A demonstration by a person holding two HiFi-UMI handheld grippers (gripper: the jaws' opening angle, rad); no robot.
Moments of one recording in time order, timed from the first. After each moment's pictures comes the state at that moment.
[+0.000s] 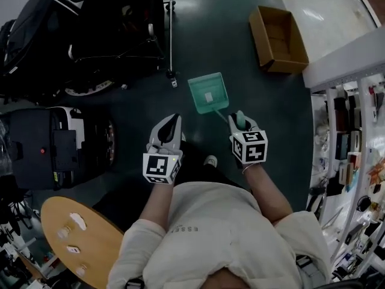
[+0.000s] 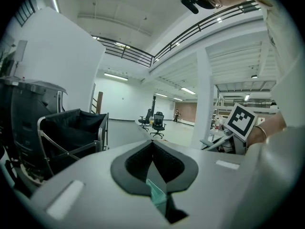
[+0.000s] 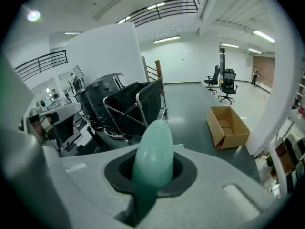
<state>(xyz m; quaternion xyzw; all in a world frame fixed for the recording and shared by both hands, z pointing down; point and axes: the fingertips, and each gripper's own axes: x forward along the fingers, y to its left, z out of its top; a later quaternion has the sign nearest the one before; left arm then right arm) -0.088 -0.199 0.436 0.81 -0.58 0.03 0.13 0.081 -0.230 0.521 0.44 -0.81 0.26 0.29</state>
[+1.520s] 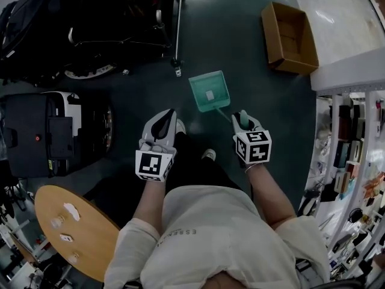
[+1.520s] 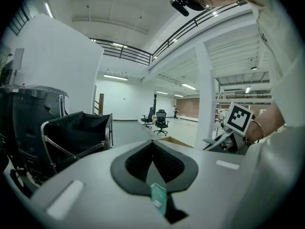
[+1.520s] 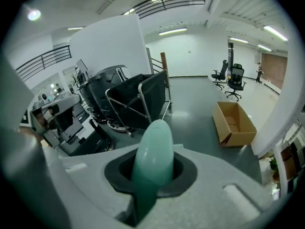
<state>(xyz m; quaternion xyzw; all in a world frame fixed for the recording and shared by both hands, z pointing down) -0.118 -0.213 0.452 0.80 -0.59 0.06 0.10 0.073 -0.246 0.556 0.40 -0.81 0.27 0.32</state>
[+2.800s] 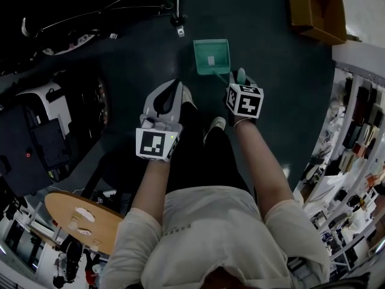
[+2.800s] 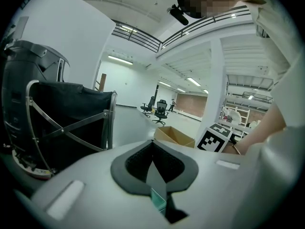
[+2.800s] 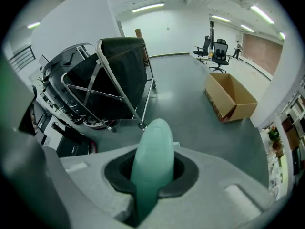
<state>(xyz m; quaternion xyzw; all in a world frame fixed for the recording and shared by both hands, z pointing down) -0.175 -0.312 0.587 0.80 -0.57 0.07 0.20 -0.009 -0.348 0.758 0.47 -0.71 0.37 0.38</state>
